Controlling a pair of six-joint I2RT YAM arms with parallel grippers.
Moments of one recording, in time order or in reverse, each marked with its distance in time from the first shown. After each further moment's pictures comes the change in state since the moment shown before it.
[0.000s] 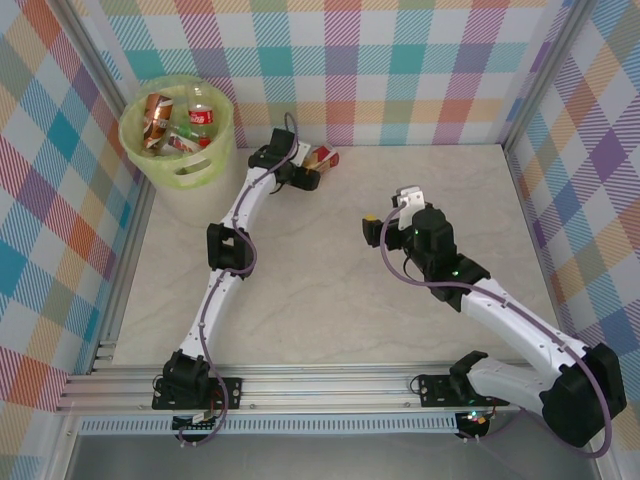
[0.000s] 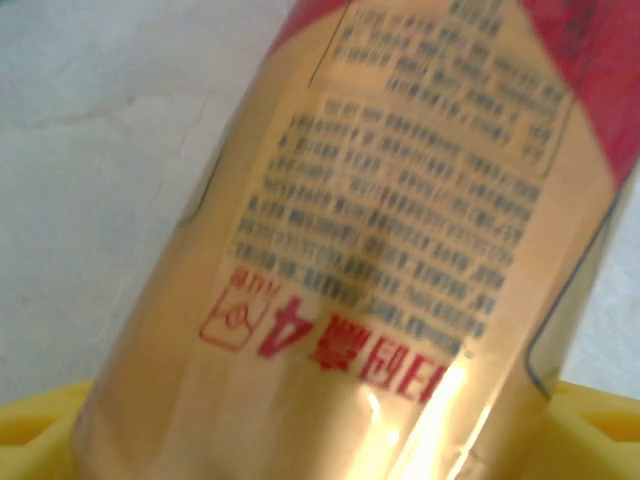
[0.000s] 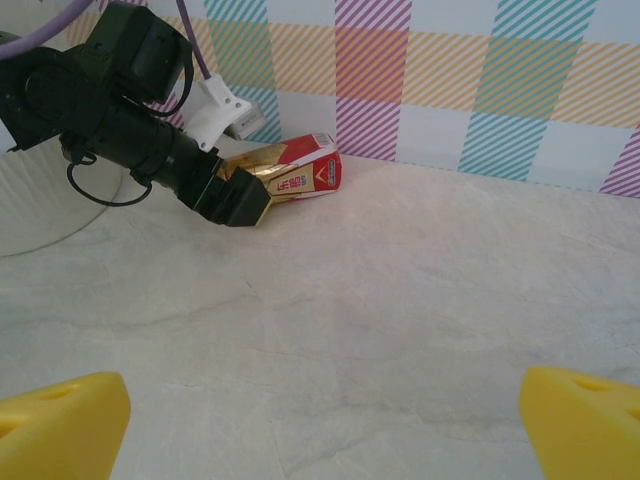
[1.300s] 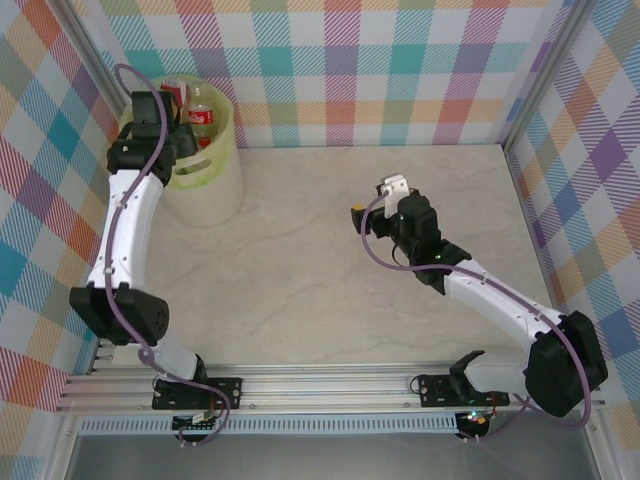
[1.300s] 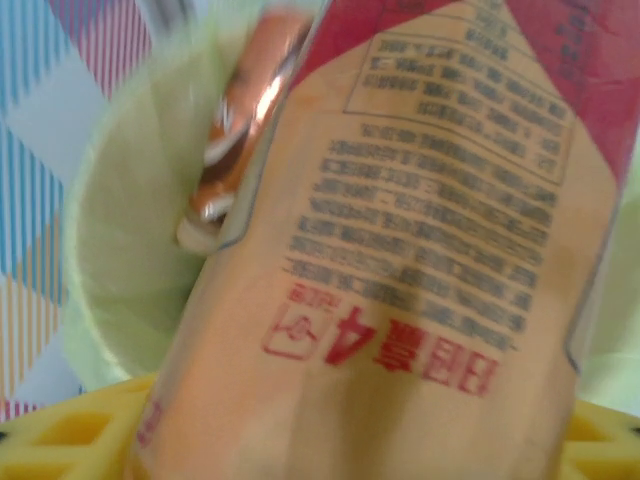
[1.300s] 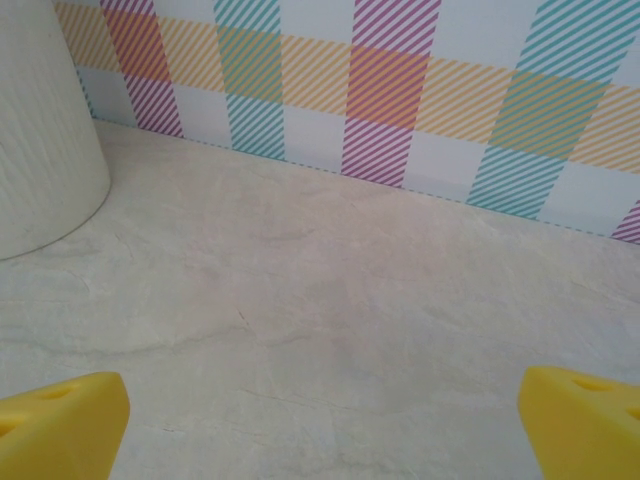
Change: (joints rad) left arm 0.276 -1.302 -1.091 0.026 -0.500 -0.309; right arm -0.003 0.171 0.080 0.108 0.008 -0.079
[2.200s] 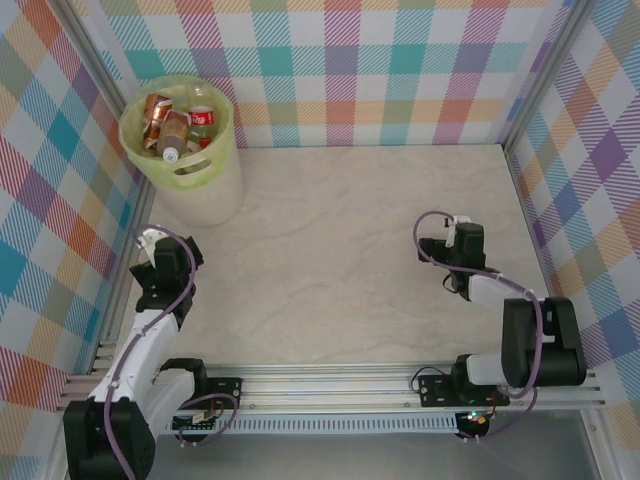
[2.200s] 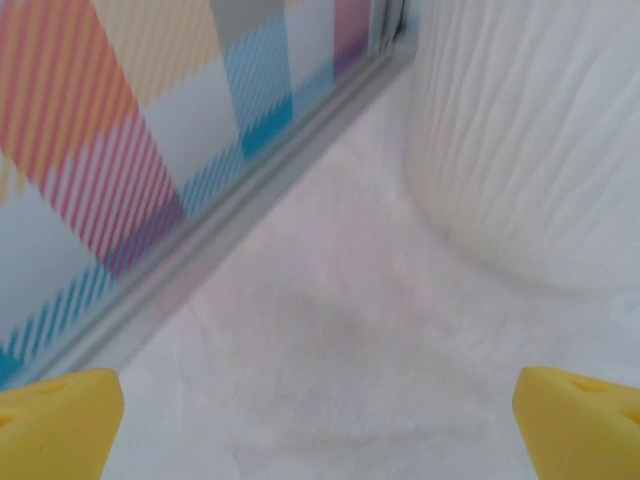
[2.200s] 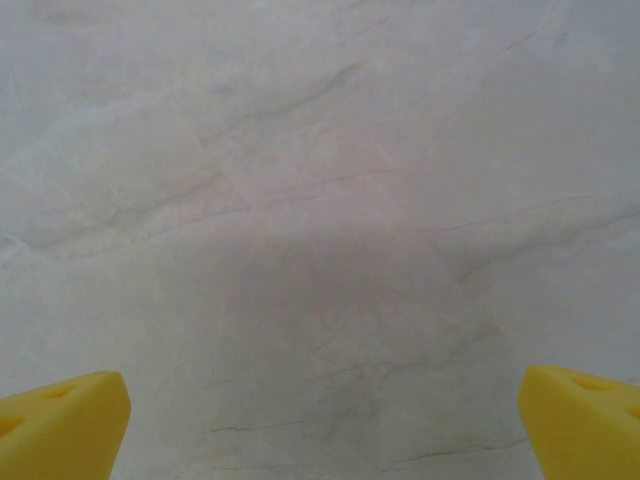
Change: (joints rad) left arm 0.016 -0.750 -1.448 0.756 -0.235 -0.094; right arm -0.547 0.137 -0.354 0.137 -0.211 0.036
